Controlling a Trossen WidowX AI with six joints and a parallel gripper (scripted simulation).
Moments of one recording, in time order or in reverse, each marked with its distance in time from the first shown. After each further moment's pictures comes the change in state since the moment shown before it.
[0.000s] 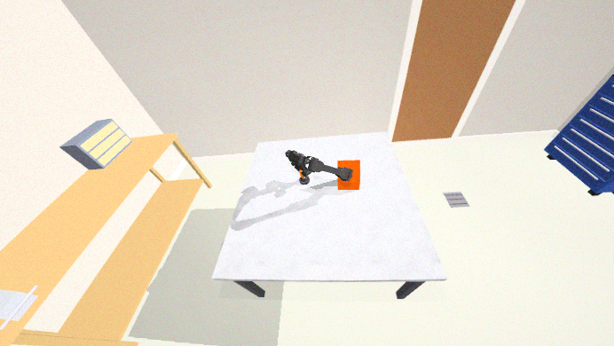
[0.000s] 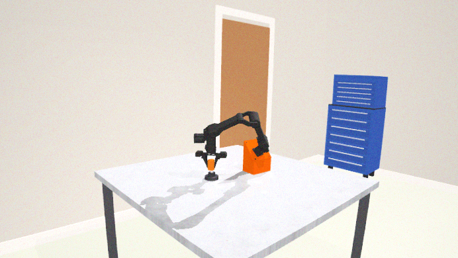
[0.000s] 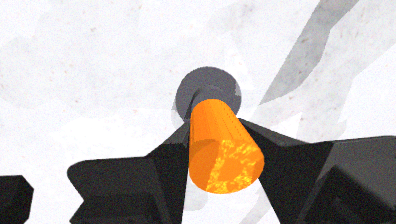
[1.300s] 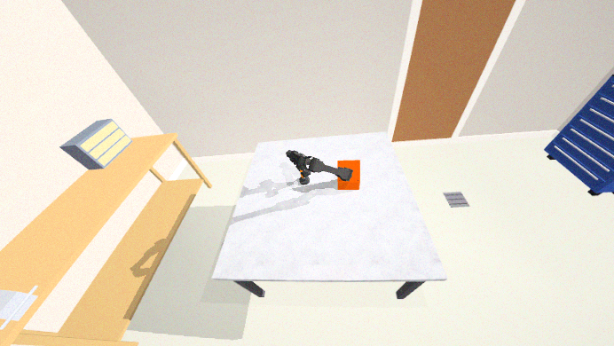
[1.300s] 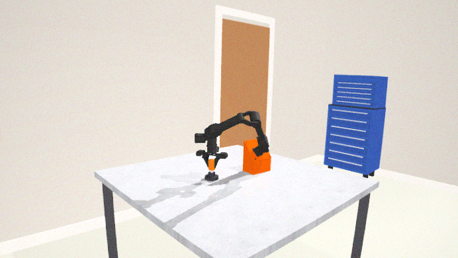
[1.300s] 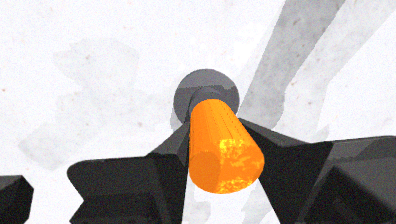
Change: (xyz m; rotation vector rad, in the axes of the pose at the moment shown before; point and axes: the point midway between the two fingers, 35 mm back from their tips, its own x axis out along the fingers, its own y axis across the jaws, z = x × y) arm 0.001 -0.004 0.004 0.193 0.004 0.007
